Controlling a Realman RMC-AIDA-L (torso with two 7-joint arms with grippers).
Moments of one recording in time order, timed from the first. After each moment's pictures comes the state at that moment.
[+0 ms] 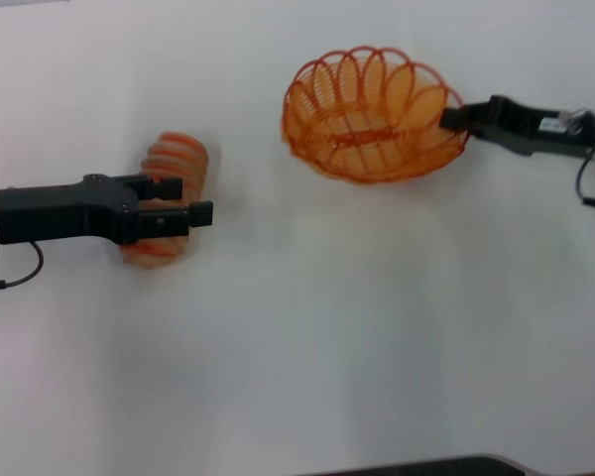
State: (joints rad) left arm -0.57 -2.09 0.58 0.62 2.20 1.60 -1.65; right arm 0.52 2.08 -0.56 -0.58 -2.08 -1.23 2.16
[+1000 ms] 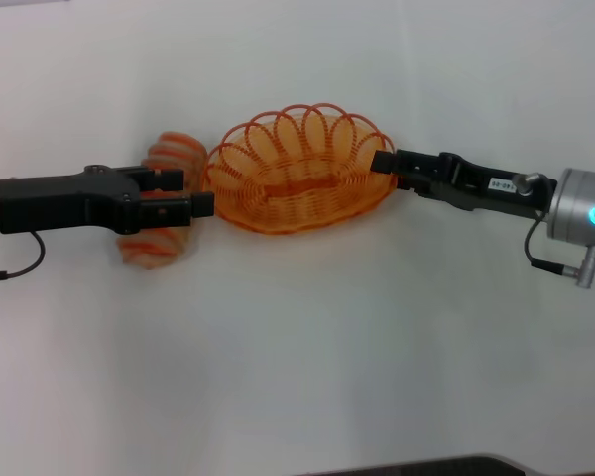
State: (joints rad) left arm -0.59 -2.09 0.58 0.62 2.20 1.59 -1.66; right arm 0.50 2.09 -0.56 -0.32 -1.95 -1.28 1.96
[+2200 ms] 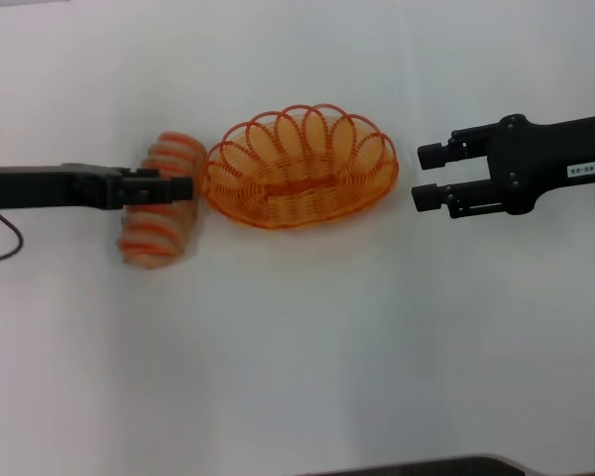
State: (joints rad) left arm -0.58 -2.10 0.65 0.79 2.25 1.57 -2.01; right arm 0.54 2.01 -0.67 -0.75 -2.14 -1.75 1.52
